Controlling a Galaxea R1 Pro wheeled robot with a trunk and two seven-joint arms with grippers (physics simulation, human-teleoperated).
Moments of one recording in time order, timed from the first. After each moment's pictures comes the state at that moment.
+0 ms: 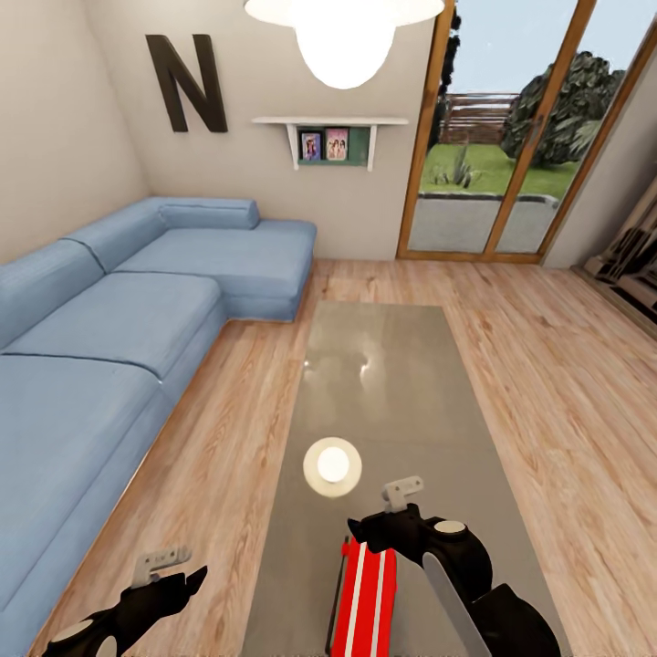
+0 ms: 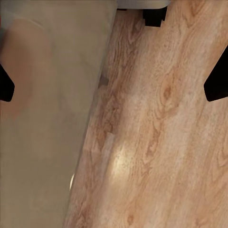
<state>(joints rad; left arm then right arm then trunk) 0.00 0.08 0.15 -1.42 0.24 0.58 -0.11 -0.27 -0.04 0.38 -1.56 -0.28 0.87 -0.07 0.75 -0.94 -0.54</state>
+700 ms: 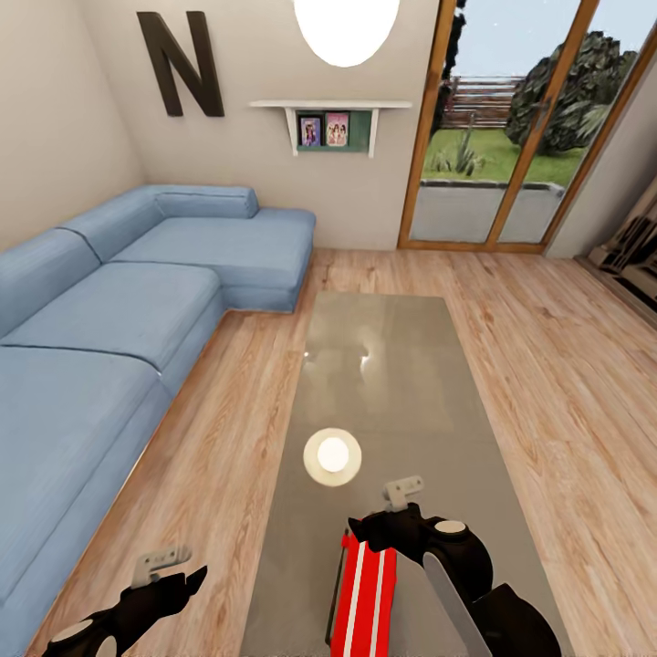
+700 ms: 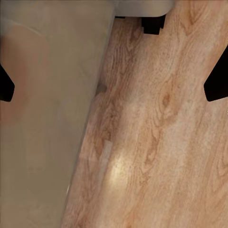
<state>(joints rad) 0.00 0.08 0.15 -1.42 0.24 0.58 -0.11 -0.27 -0.04 0.37 -1.56 -0.28 0.87 -0.07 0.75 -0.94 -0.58</state>
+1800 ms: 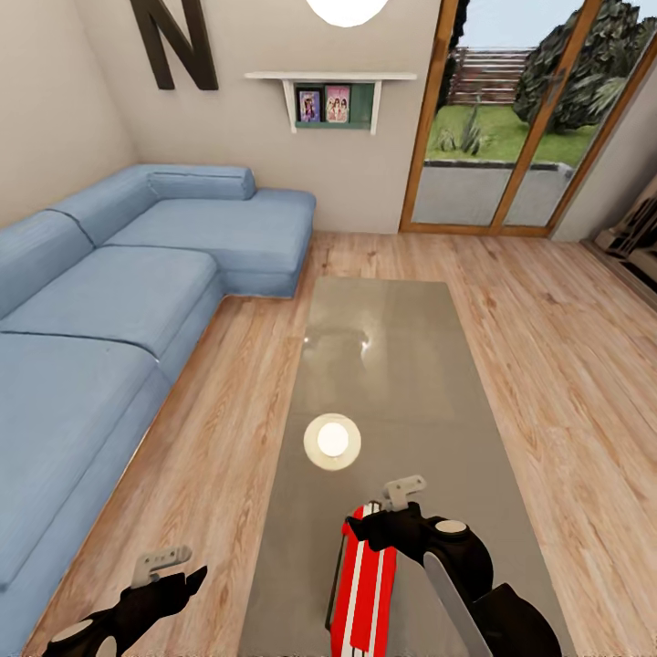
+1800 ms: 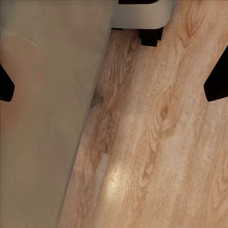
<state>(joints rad) 0.00 0.08 0.15 -1.42 0.24 0.58 -0.11 -0.27 -0.04 0.37 -1.56 -0.28 0.86 -0.07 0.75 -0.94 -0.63</state>
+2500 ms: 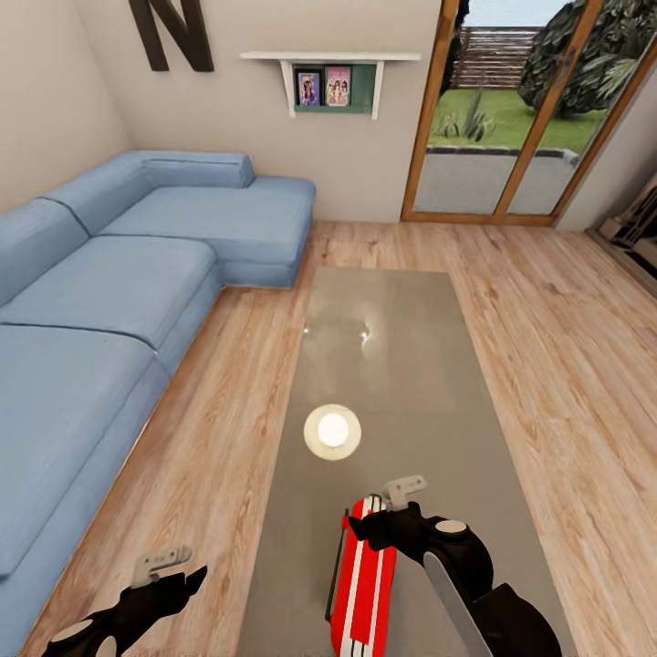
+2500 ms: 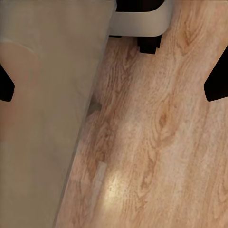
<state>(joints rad) 0.00 0.08 0.15 -1.42 0.24 0.58 -0.11 -0.27 -0.04 0.37 -1.56 -0.28 0.86 -0.07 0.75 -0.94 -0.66</state>
